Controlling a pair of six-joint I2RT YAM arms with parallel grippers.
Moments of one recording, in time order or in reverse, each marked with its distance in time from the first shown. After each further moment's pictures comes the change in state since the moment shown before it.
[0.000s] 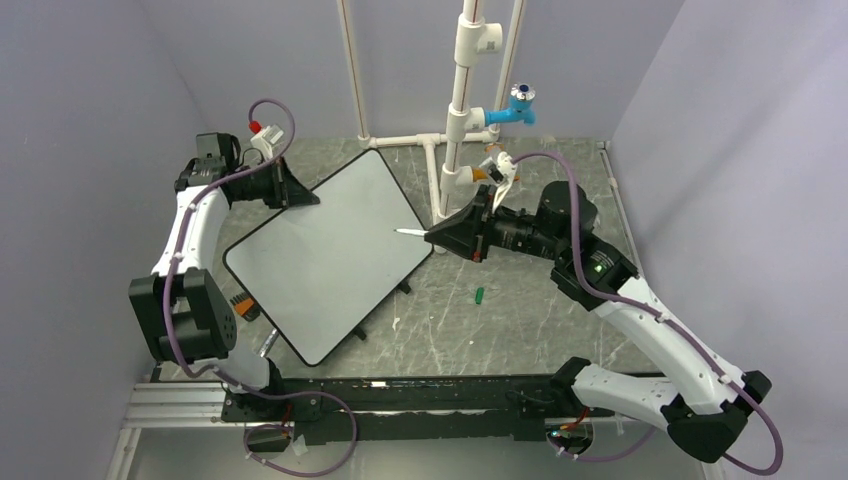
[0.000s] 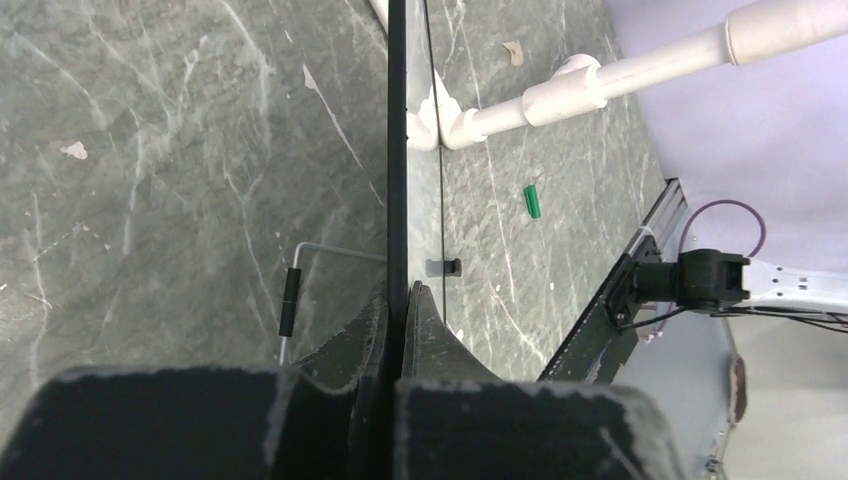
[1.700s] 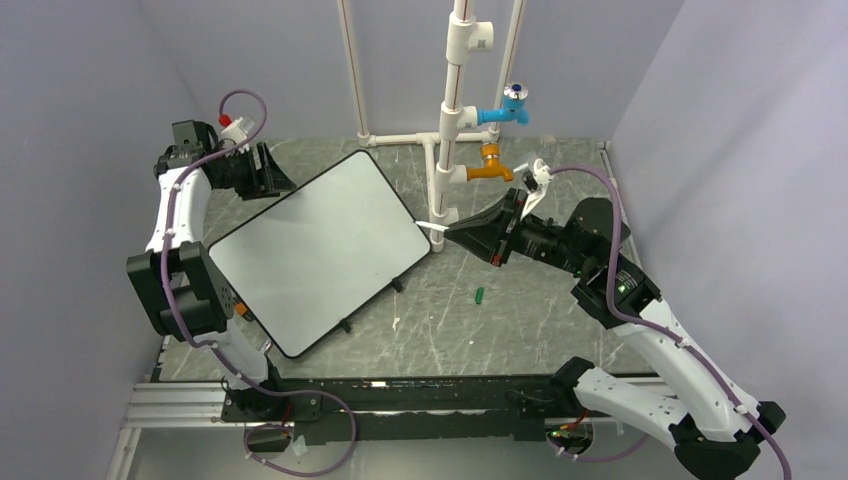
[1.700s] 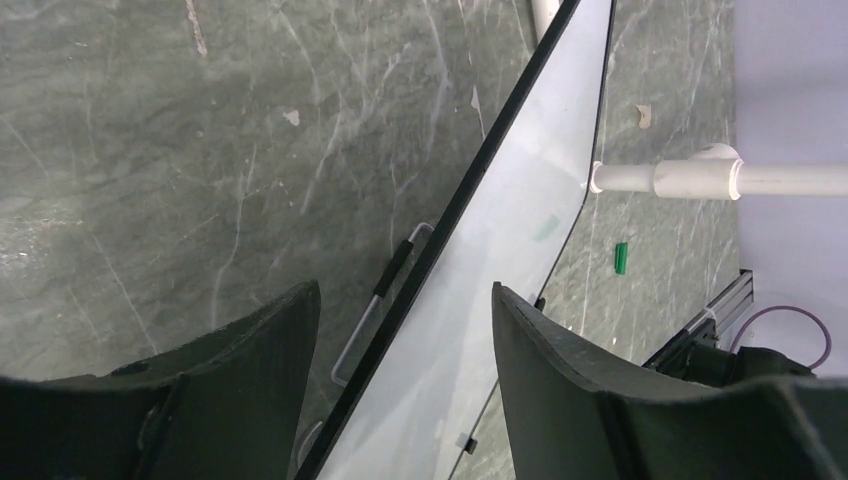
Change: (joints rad) left arm 0.118 0.137 0.183 -0.084 -0.200 -0.027; right arm -0.043 -0.130 -0.075 0.043 0.051 0.011
